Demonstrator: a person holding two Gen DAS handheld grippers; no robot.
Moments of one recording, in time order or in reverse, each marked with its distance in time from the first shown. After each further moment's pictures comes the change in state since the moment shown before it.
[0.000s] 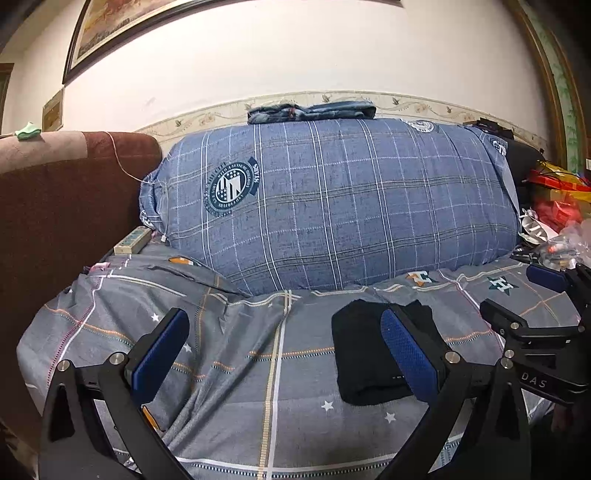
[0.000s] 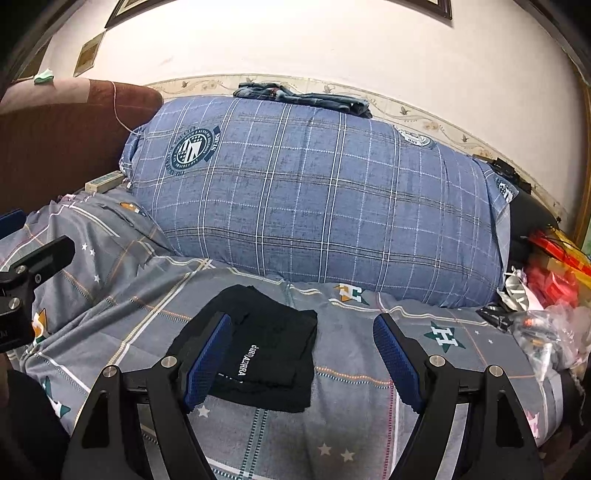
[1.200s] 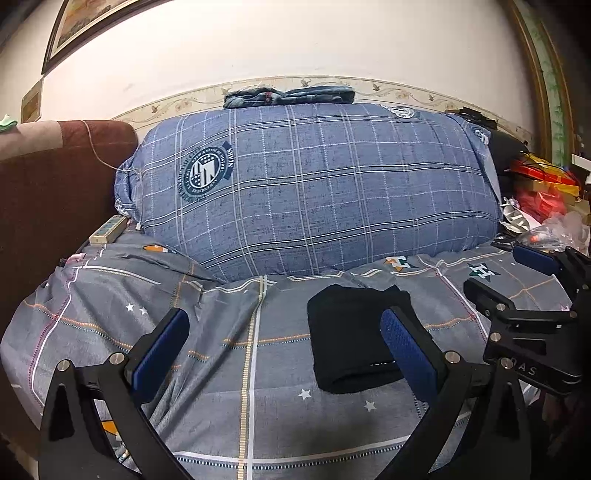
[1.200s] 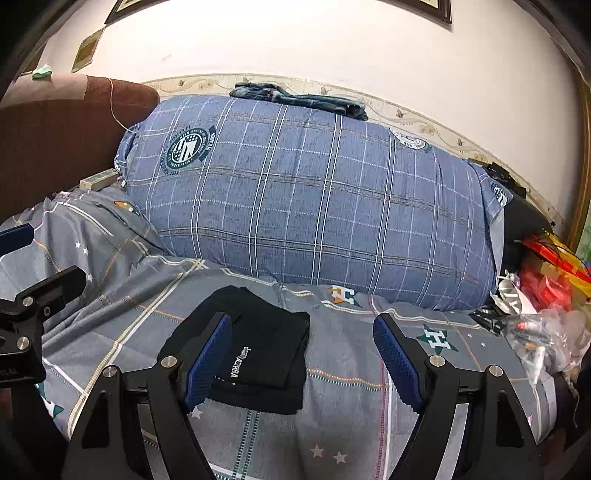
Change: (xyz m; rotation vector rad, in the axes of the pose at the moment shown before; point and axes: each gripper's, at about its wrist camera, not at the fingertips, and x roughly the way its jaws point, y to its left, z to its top) left arm 0.006 -0.009 -0.001 0.016 0.057 -0.098; right arm -0.003 0.001 0.003 -0.009 -0.011 -0.035
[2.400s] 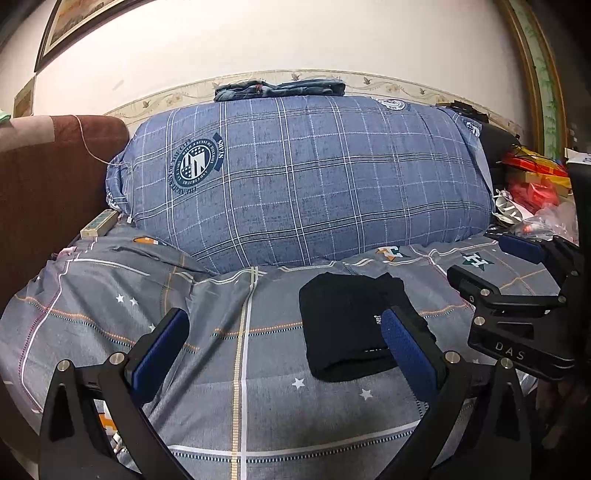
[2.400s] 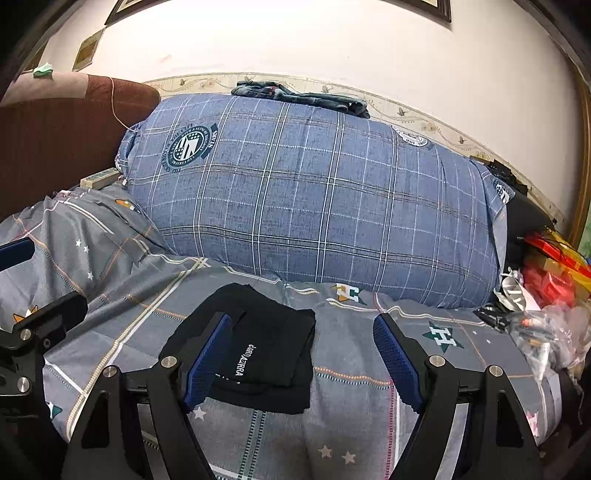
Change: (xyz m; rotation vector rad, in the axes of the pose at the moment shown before) left arm 0.002 -0.003 -0.015 0.006 0.013 -0.023; right arm 0.008 0.008 -0.009 0.007 0.003 0.005
